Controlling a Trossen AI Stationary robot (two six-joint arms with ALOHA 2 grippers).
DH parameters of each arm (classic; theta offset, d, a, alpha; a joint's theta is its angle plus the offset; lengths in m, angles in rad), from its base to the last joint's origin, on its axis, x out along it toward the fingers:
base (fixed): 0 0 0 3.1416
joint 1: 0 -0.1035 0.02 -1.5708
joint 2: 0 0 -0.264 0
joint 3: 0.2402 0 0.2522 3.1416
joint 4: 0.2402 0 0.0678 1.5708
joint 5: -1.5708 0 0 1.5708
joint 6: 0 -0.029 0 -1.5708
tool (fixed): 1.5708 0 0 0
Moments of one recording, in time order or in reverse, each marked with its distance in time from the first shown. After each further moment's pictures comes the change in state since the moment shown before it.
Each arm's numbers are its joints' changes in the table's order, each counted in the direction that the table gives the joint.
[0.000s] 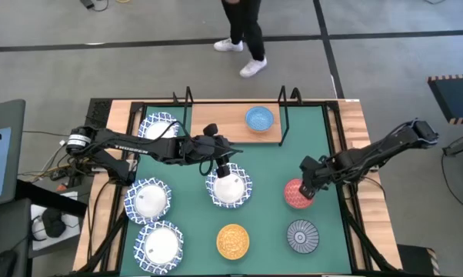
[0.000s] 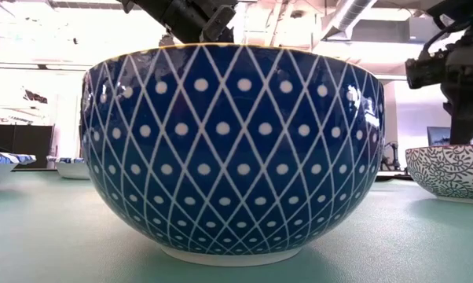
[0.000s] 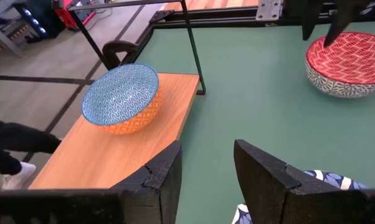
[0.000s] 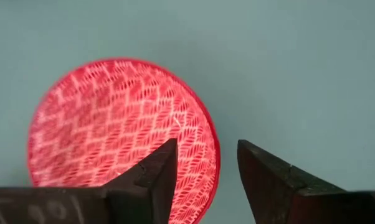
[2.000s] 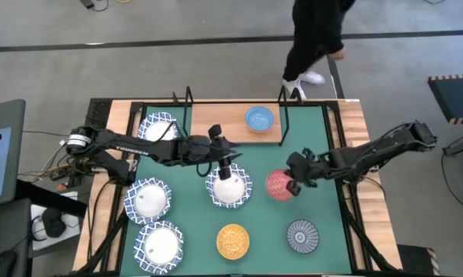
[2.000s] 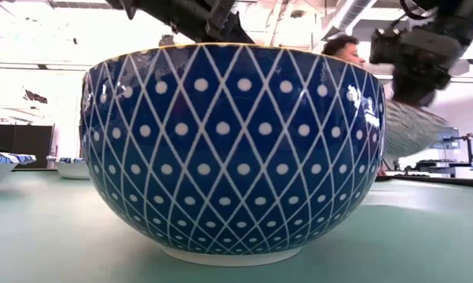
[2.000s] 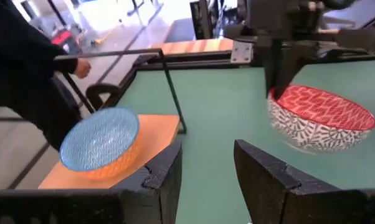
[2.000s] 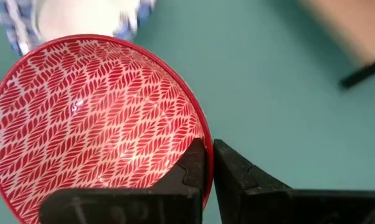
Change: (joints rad) left arm -0.002 0.000 -0.067 -0.253 -0.081 -0.075; right arm 0.104 -0.066 0.061 -0.318 -0.168 0.325
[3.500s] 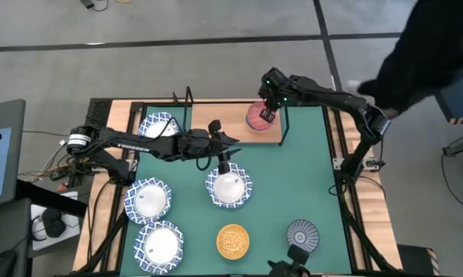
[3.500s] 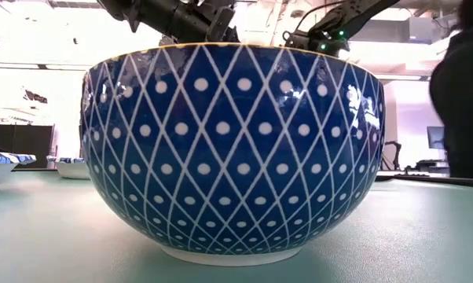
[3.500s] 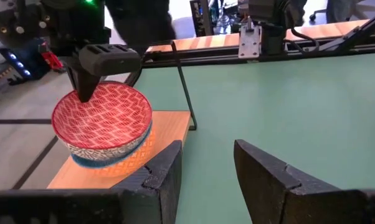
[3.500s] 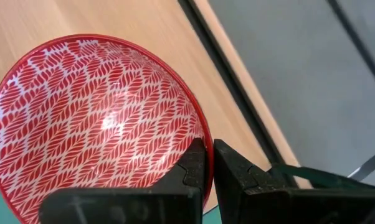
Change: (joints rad) left arm -0.065 0.000 -0.024 -0.014 -0.071 -0.029; right arm 0.894 -0.655 0.767 0.155 0.275 0.869
